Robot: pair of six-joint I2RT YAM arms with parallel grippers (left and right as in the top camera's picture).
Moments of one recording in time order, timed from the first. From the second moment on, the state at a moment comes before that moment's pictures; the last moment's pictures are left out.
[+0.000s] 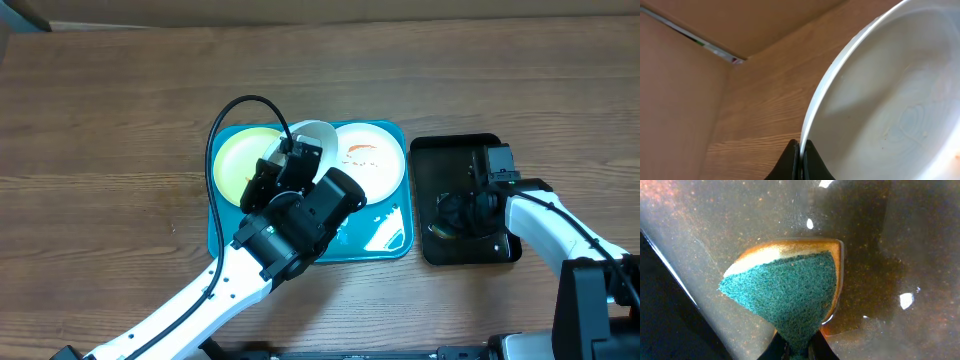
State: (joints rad) left arm -0.81 1.31 1.05 -0.75 -1.03 -0.23; right arm 0.07 1.59 0.77 -0.58 -0.18 0.54
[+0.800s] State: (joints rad) left arm -0.71 1.31 1.05 -0.86 -0.93 -0.31; right arm 0.07 1.61 0.98 -0.87 -0.19 0.48
